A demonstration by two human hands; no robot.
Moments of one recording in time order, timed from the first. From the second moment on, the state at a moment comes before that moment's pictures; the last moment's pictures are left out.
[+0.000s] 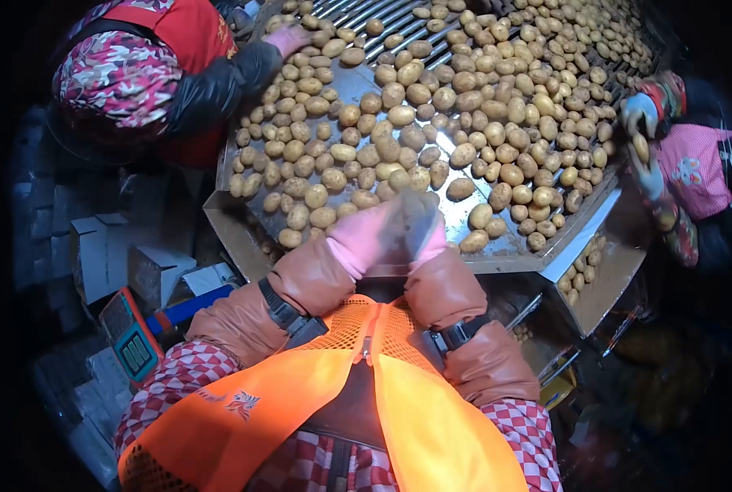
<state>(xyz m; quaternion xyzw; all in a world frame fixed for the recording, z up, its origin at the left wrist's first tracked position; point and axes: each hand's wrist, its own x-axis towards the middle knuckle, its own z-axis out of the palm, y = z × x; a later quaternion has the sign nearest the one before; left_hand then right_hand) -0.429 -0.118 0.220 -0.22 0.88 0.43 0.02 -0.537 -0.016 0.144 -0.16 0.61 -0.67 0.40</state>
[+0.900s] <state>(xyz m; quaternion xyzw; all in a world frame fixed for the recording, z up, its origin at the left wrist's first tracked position) -0.324 -0.232 0.190 -0.41 0.91 -0.05 -0.07 -0.636 0.085 0.183 -0.09 0.73 -0.59 0.33</state>
